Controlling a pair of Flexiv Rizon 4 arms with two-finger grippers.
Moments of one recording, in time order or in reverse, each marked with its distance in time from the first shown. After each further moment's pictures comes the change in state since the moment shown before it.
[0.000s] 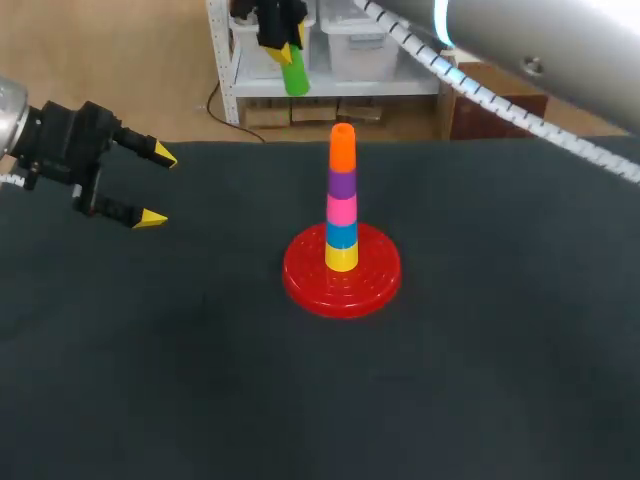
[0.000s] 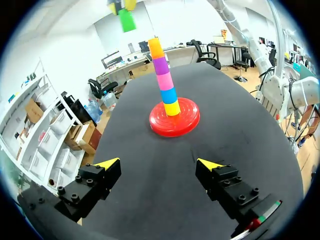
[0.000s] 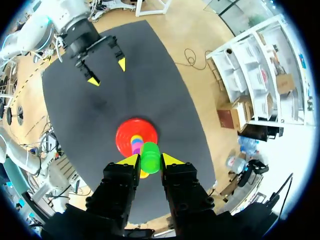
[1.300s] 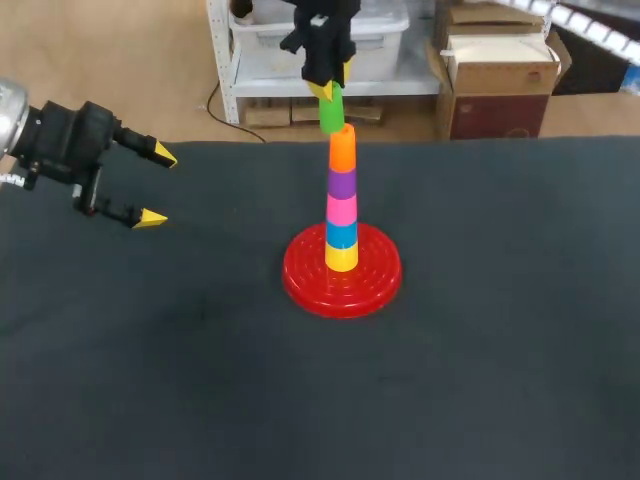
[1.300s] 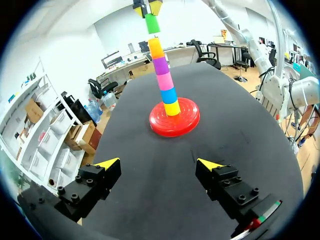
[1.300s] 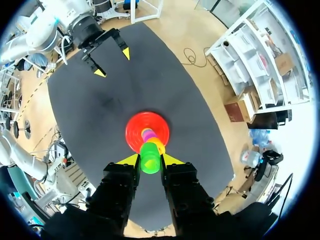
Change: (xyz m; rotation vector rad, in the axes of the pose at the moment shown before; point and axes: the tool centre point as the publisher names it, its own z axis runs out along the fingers) left arm 0.000 0.000 0.000 0.000 0.000 0.000; right arm 0.054 0.019 0.015 -0.082 -0.102 0.103
